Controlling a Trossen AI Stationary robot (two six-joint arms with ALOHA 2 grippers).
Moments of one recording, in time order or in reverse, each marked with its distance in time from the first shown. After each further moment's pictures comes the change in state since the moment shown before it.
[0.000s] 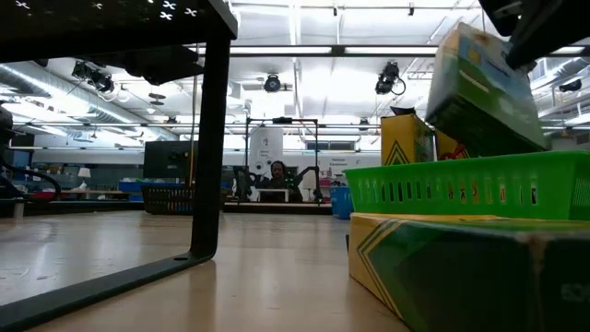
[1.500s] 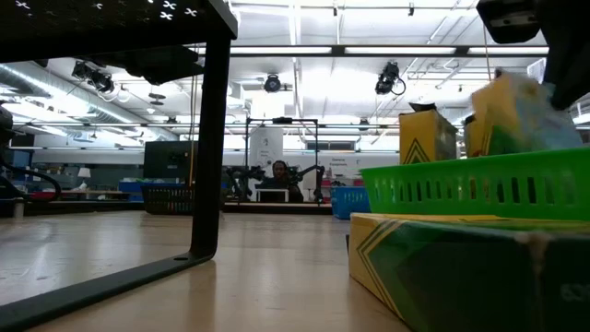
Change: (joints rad) left arm 0.000 0.000 0.000 0.001 0.000 0.002; right arm 0.004 0.144 0.075 -0.107 -0.146 -0.178
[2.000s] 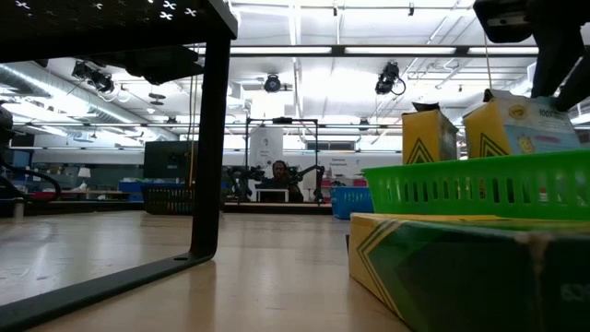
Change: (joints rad) left arm 0.000 0.000 0.000 0.000 0.000 0.000; right arm -0.010 0.000 0.000 0.000 -0.005 -0.045
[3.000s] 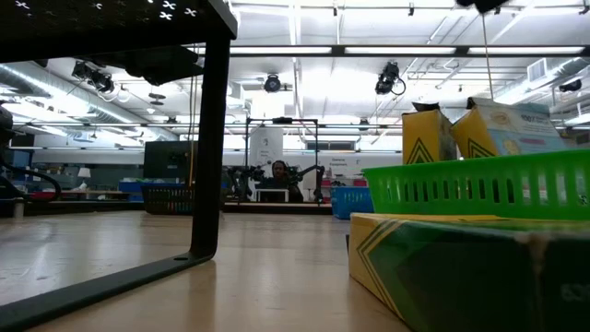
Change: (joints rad) left arm 0.000 0.000 0.000 -0.006 0.000 -0.002; right arm -0.042 0.159 0.211 0.215 -0.150 0.106
